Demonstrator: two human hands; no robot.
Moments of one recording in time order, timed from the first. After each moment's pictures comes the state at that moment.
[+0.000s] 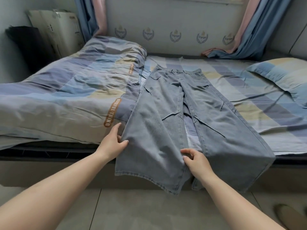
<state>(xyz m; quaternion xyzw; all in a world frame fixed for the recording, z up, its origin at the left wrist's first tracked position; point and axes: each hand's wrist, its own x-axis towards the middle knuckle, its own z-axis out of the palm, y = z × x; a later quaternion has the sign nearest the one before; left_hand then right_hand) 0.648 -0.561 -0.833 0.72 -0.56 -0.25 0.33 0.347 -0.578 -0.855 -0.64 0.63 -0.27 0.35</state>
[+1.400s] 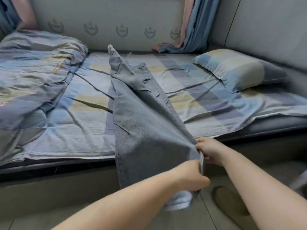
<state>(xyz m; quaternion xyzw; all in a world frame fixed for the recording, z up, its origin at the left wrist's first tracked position) 0.180 -0.573 -0.815 0.45 -0.75 -0.47 0.11 0.046 -0.638 -0.823 -0.46 0.71 -0.23 0.47</state>
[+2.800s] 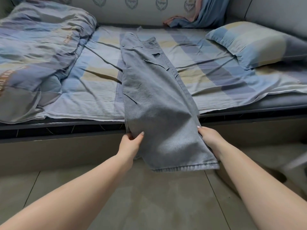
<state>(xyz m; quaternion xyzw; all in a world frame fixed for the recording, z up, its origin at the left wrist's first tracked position) 0.308 -0.562 -0.924 0.65 -0.32 -0.50 0.48 0.054 -0.594 -0.884 -0.46 0.69 -0.31 0.46</state>
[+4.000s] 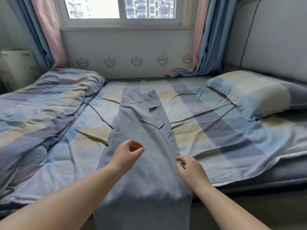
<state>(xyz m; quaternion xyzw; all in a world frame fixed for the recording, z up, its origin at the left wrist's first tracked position) 0.278 -0.707 -0.786 0.65 -0.56 -0.29 0.42 0.058 -0.720 -0.837 -0.69 0.62 -0.27 0.25</state>
